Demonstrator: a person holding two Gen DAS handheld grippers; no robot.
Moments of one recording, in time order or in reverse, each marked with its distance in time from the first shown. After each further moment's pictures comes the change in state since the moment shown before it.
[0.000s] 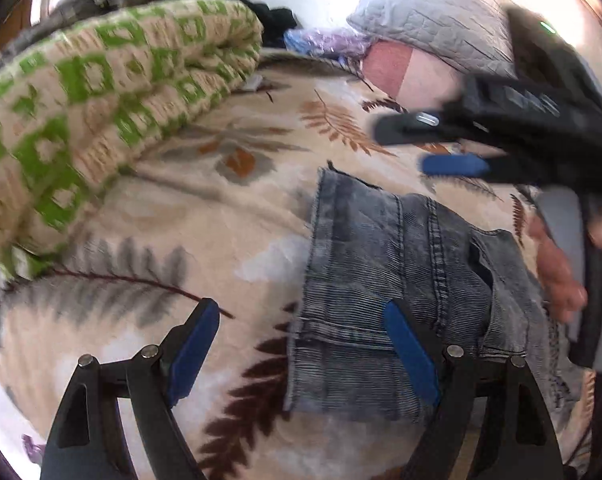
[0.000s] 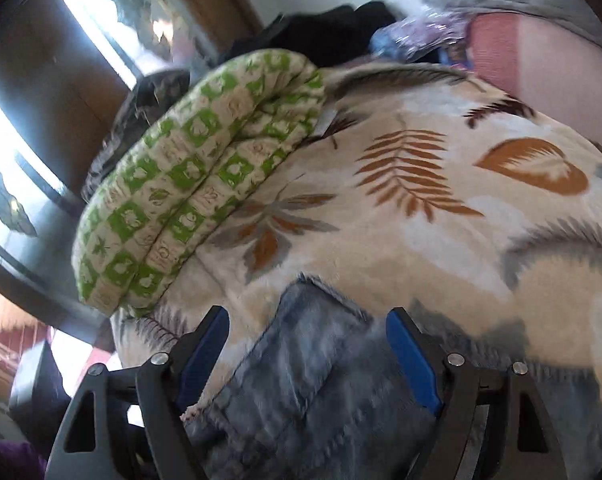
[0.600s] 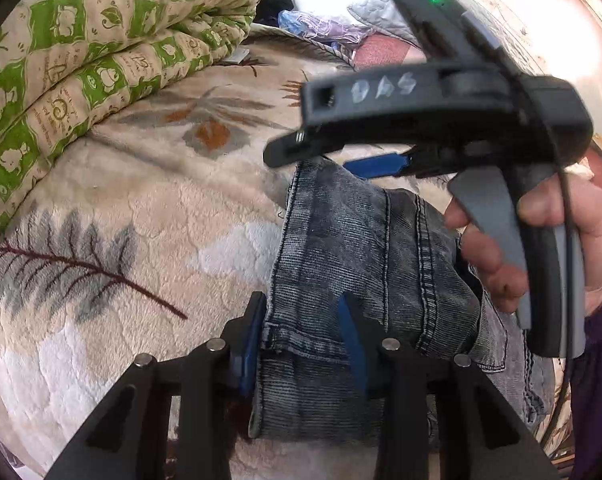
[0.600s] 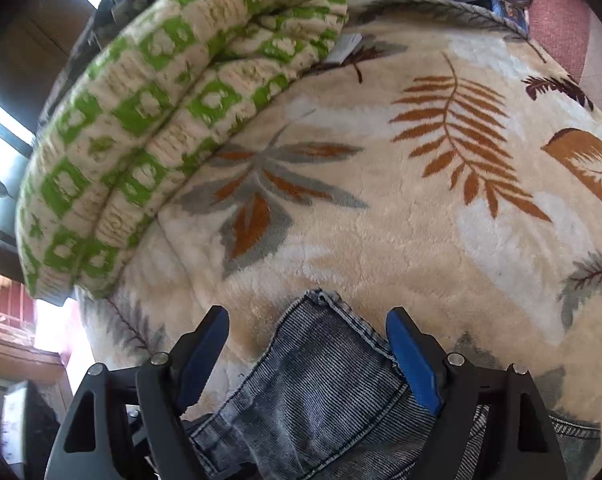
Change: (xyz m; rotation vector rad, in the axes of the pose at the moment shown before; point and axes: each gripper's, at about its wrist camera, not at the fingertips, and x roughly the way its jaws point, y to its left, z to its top) left arm 0.025 0.003 0.001 -0.077 0.034 -0.123; right arm 0.081 0.011 0.016 -0.055 0.238 -0.085
